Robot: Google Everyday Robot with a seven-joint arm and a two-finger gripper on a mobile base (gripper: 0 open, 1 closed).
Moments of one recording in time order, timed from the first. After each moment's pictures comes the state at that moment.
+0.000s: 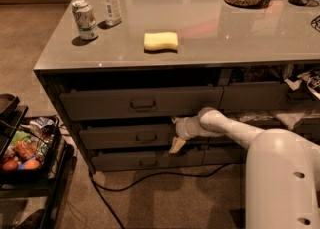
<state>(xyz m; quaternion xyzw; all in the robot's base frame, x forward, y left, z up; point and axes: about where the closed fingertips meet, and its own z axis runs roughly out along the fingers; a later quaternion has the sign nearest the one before) 0.724 -0.059 0.406 -0.71 0.59 0.08 0.38</state>
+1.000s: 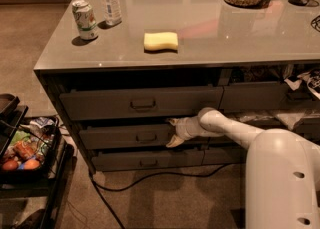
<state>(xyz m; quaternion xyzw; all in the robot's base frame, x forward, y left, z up) 0.724 -0.059 0.406 -0.71 0.59 0.08 0.38</state>
